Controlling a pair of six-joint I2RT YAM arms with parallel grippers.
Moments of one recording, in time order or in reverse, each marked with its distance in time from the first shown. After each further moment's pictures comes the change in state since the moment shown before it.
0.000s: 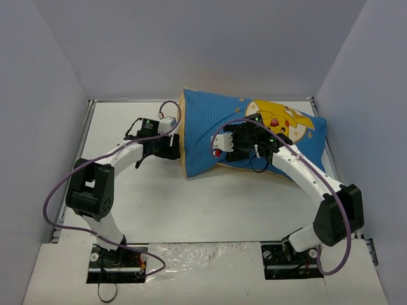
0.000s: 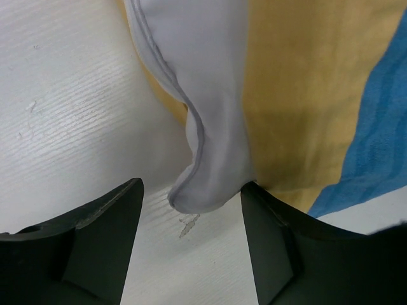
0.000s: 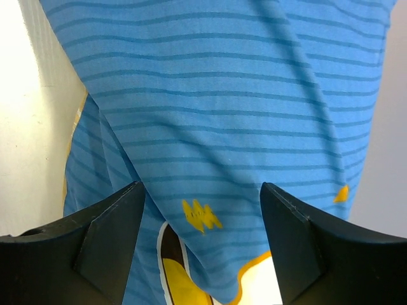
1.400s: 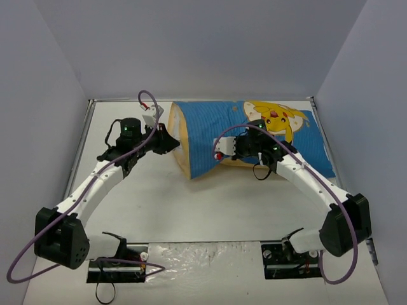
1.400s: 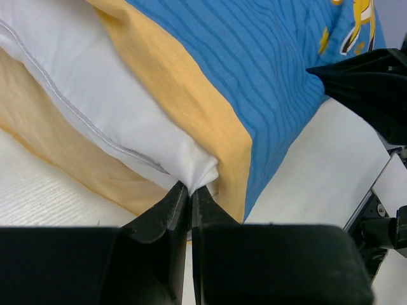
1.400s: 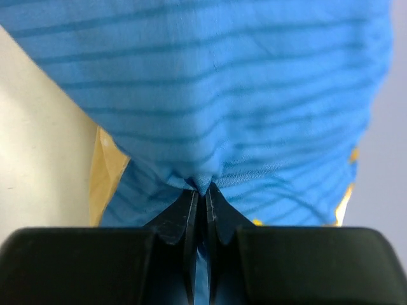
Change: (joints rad) left arm -0.018 -0.443 -0.159 0.171 0.182 -0.243; right arm 0.010 -0.075 -0.091 0.060 0.058 0.070
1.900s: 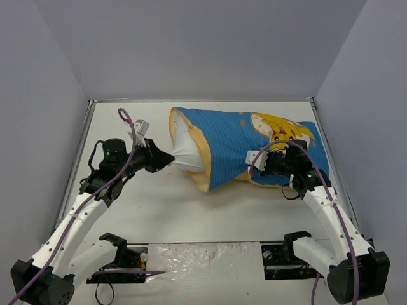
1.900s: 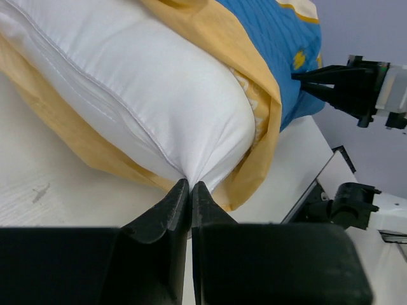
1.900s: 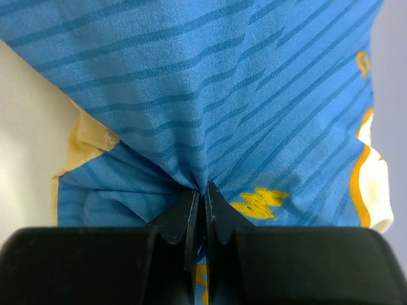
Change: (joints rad) left arm -0.021 -0.333 -0.136 -0.085 -0.014 -0.138; right arm -0.293 -0.405 -0.302 -0.021 -0.290 0.026
